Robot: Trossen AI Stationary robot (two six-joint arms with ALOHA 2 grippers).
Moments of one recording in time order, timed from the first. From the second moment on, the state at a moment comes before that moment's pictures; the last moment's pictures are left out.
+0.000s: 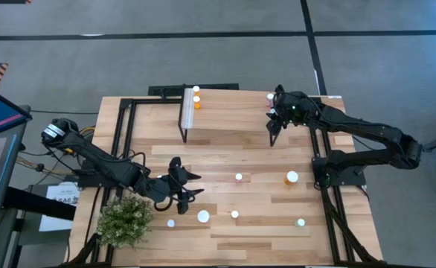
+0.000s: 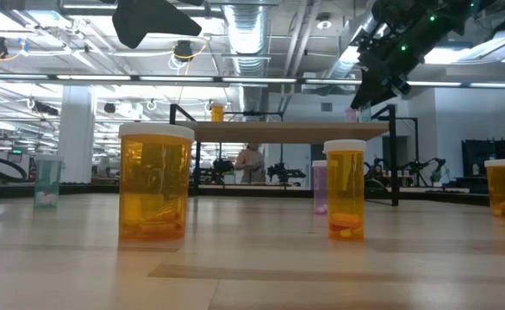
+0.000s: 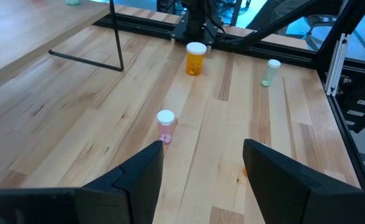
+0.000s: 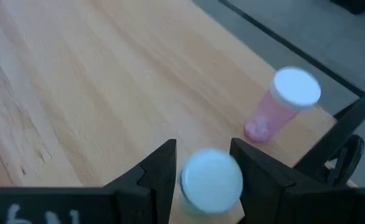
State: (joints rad) left arm -0.49 1.31 0.85 -0.06 -0.60 -0.45; right arm -0.53 1.05 0.81 -0.41 0.18 0.08
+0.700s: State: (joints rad) left arm -0.49 1.31 0.85 -0.06 -0.60 -0.45; right arm -0.52 0.85 0.82 -0.33 0.19 0.04
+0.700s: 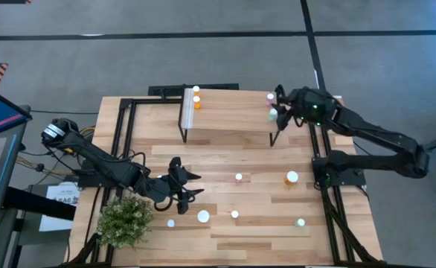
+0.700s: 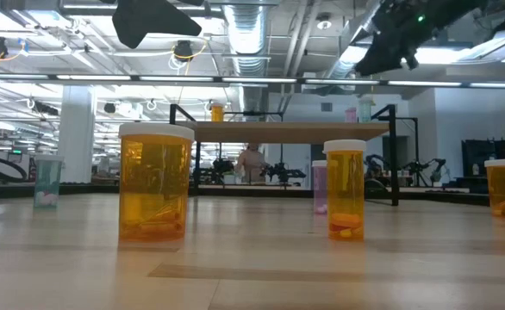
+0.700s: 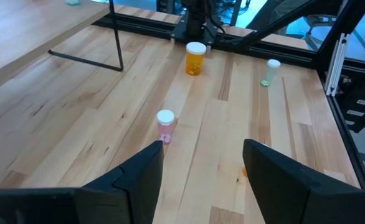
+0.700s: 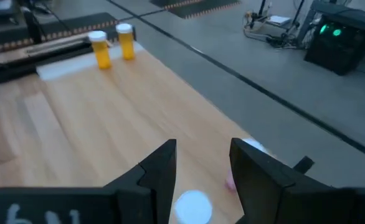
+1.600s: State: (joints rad) left arm -0.49 1.31 0.85 -0.07 -0.60 -0.45; right arm 0.06 0.55 0.60 -0.30 0.54 0.29
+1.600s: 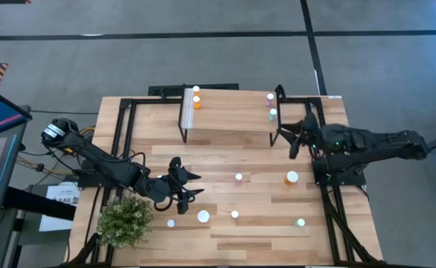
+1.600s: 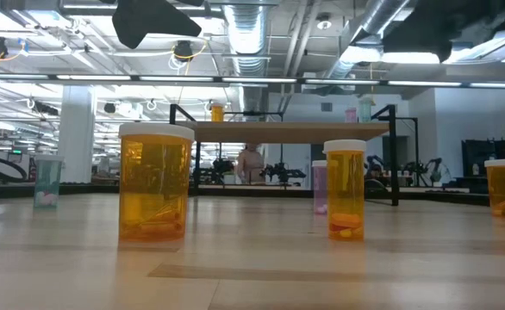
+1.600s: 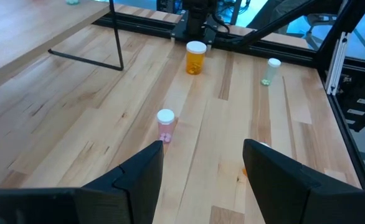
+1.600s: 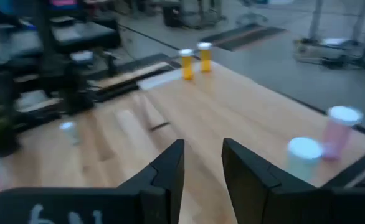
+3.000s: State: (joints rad) left arm -0.33 1.55 0.89 0.36 -0.42 -0.38; right arm 0.43 0.32 0.47 -0.28 0.52 0.34
